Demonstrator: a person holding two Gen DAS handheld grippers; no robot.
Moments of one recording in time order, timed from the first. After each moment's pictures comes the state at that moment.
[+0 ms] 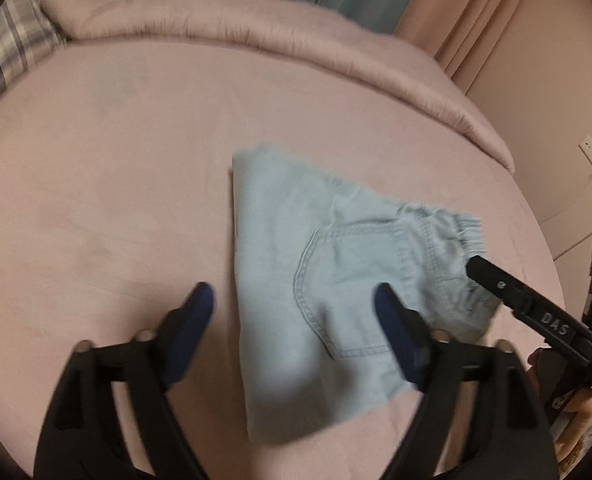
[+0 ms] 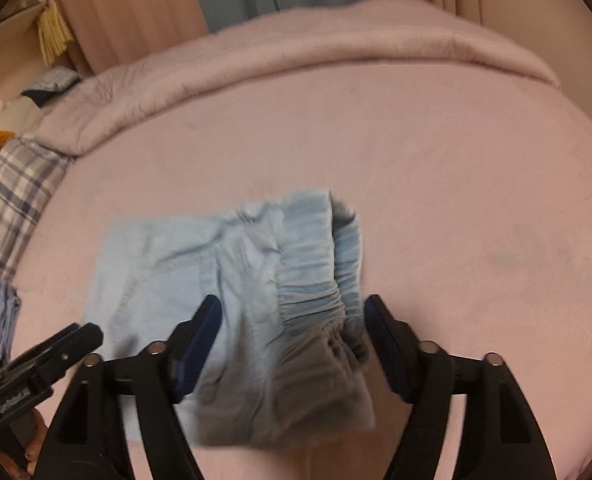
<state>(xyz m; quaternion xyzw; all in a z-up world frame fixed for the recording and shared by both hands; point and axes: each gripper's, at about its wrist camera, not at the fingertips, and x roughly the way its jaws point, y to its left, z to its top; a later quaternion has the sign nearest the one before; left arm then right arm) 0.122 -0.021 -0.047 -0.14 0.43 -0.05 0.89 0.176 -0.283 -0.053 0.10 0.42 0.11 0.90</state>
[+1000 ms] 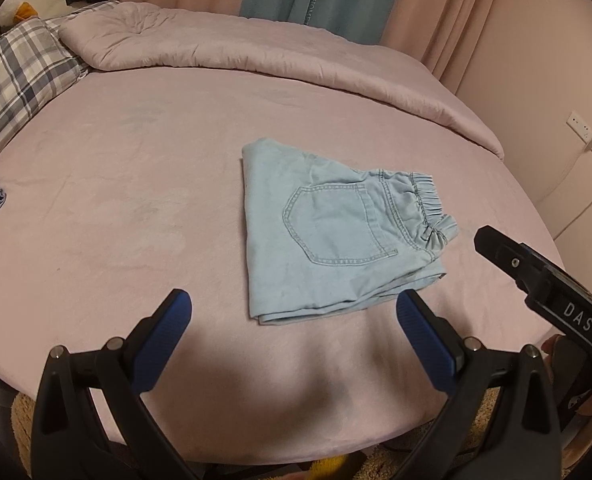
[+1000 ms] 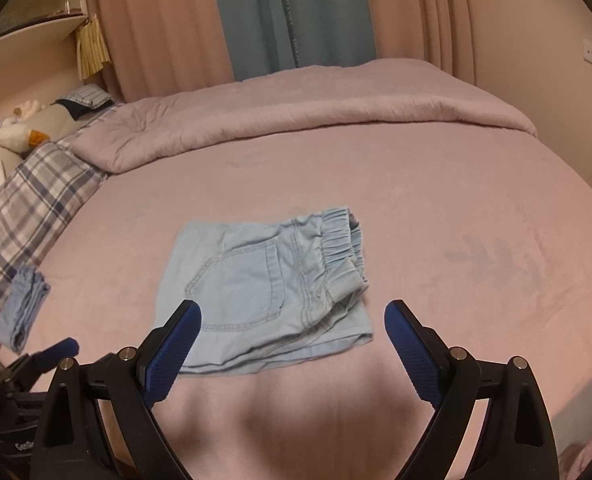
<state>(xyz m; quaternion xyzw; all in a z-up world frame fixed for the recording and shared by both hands) 0.031 -0.045 -0.025 -0.11 0.41 -0.03 0.91 0.083 -0.271 -0.001 0.08 0.34 0.11 0.93</state>
